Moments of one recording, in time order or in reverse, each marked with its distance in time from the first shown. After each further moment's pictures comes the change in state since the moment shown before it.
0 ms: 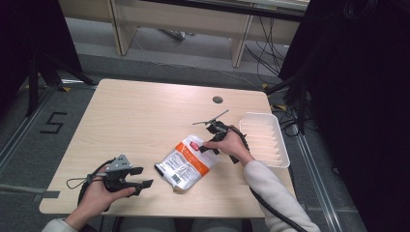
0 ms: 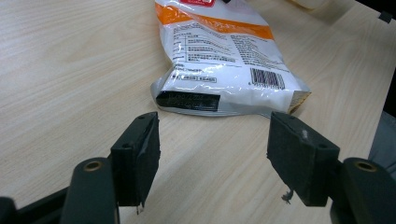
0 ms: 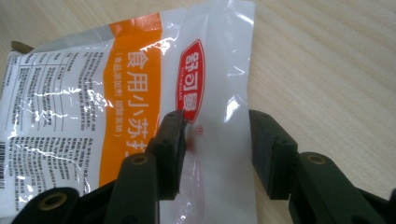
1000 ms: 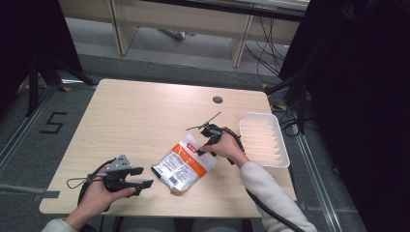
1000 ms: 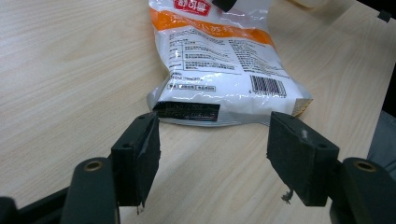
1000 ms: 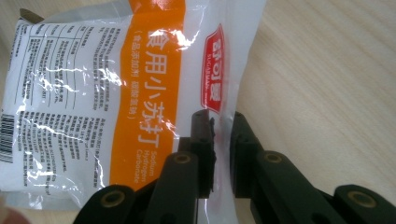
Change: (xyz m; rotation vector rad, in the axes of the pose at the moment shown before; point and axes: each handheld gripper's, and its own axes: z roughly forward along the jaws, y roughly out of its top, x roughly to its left) left arm 0.000 0.000 0.001 -0.003 -0.001 -0.004; right arm 0.017 0.004 0.010 0.060 0.032 -0.081
